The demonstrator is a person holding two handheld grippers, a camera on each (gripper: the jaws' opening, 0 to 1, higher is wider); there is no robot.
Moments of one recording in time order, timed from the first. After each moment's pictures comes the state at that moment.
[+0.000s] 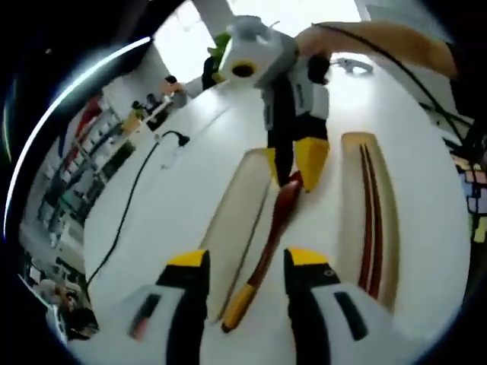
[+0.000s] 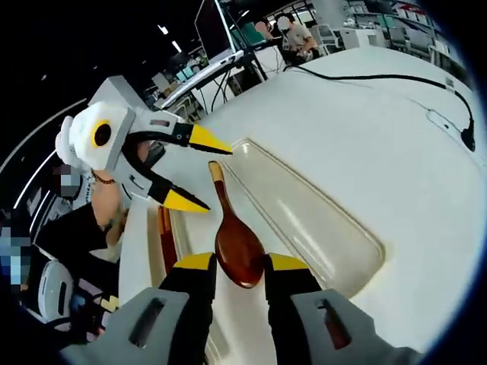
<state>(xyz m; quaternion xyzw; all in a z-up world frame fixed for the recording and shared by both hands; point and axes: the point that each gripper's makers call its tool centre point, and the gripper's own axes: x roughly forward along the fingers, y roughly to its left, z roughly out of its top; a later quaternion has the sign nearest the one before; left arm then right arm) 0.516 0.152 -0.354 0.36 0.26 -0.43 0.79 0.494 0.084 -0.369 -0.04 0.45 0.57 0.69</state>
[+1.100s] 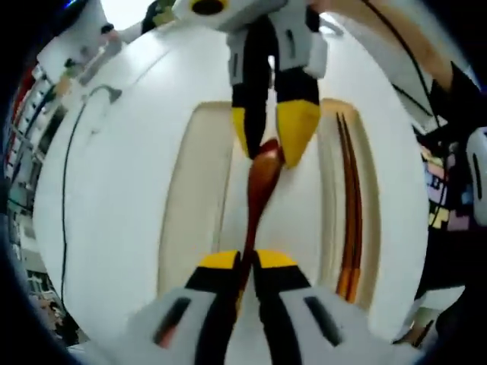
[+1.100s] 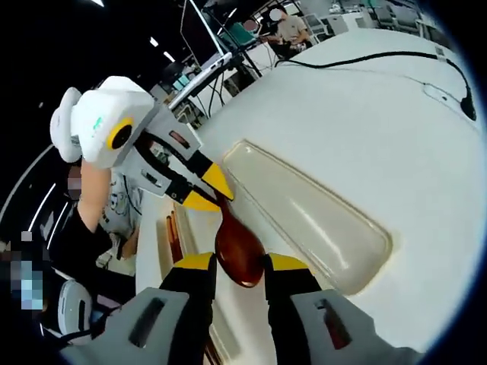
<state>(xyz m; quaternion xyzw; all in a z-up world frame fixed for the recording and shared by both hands) 0.498 0.153 -0.380 0.36 0.45 -0.50 0.65 0.489 0.087 -0.368 0.02 0.49 0.56 0.67</state>
